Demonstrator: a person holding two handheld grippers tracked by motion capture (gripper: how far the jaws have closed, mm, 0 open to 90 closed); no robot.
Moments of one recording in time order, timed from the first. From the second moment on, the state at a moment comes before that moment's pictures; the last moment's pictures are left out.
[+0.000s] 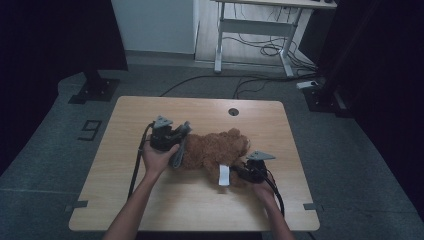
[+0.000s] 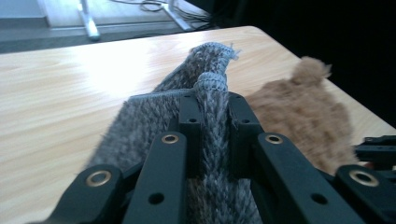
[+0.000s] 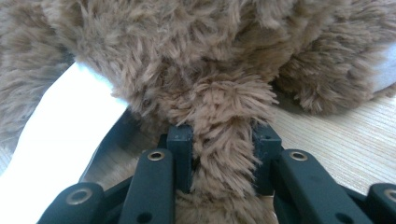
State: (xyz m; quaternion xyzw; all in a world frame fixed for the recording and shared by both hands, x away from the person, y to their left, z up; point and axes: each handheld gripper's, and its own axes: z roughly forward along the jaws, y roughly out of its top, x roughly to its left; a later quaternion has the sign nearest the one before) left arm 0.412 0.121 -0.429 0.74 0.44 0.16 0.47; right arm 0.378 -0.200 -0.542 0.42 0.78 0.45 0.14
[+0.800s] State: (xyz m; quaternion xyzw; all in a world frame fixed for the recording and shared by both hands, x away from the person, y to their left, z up) left arm 0.362 0.111 -0.474 0.75 0.43 0.14 0.48; right arm 0.369 -0.227 -0.489 0.43 0.73 0.51 0.14
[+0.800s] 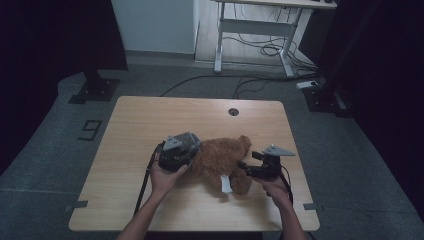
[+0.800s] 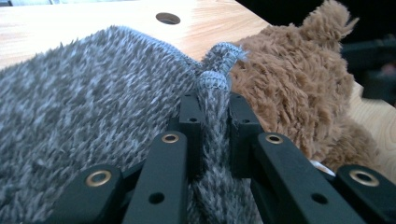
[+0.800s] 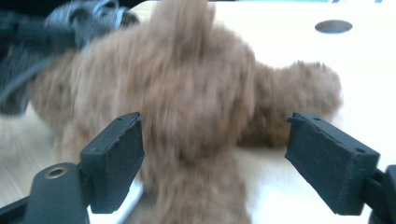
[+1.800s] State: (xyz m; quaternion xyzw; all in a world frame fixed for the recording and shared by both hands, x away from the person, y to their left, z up) left arm 0.370 -0.001 -0.436 0.78 0.37 0.13 0.48; right arm 0.341 -0.186 -0.520 0.36 0.76 0.51 0.17
